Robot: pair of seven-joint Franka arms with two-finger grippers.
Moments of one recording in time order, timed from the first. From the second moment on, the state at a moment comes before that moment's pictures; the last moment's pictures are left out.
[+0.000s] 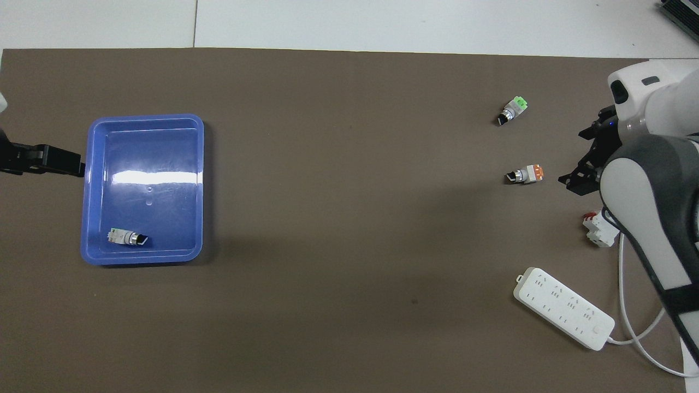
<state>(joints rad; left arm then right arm) -0.13 0.00 0.13 -1.66 -0.01 1.69 0.09 -0.03 0.16 0.02 -1.72 0.00 1.90 -1.16</state>
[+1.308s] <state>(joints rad) -0.11 -0.02 0.13 -1.71 -0.01 1.70 0.10 -0.07 0.43 0.03 -1.77 -0.03 2.14 -2.02</state>
